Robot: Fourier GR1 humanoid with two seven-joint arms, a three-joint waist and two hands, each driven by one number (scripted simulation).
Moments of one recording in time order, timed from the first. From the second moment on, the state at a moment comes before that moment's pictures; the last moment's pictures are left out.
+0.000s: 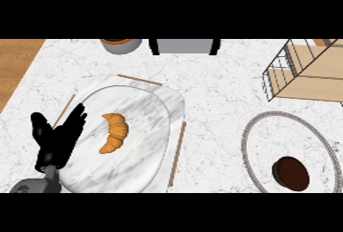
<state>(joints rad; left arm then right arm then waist) -0.05 0.27 -0.03 -1.39 0.23 0.08 0.28 -0.57 -0.78 -0.51 -1.75 0.11 0.48 0.62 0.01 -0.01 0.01</state>
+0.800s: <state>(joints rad) -0.06 0.26 -0.01 -1.38 0.21 0.04 0.25 -0.86 -0.95 -0.34 -1.10 0.30 0.46 0.22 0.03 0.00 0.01</state>
